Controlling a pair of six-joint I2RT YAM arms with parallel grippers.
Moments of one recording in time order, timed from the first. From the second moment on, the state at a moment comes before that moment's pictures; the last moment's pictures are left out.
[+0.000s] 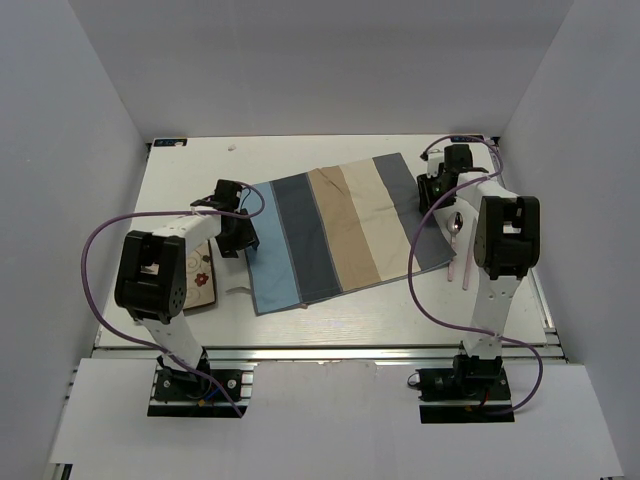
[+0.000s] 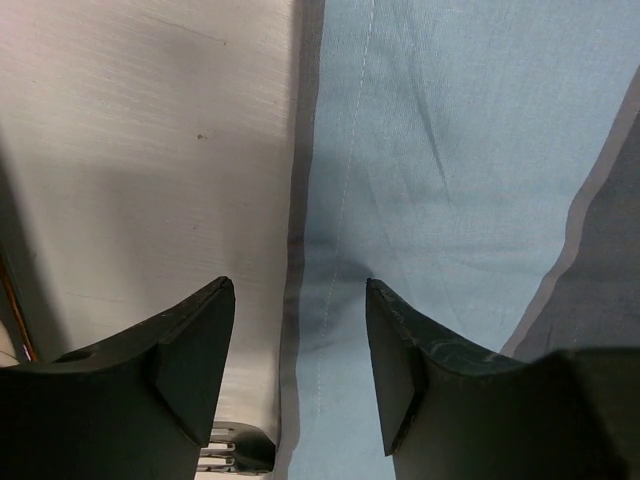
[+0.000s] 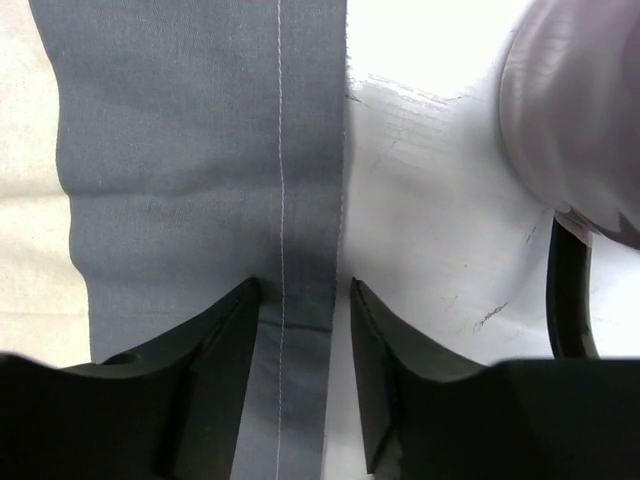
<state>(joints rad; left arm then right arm) -0.19 1.76 1.10 -0.53 -0.04 -0.54 0.03 2.13 1.55 -0.44 -0.21 -0.27</state>
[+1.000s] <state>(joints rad) -0.20 1.89 1.22 -0.50 0.05 -0.55 -0.05 2.12 1.53 -0.44 -0.33 -0.17</state>
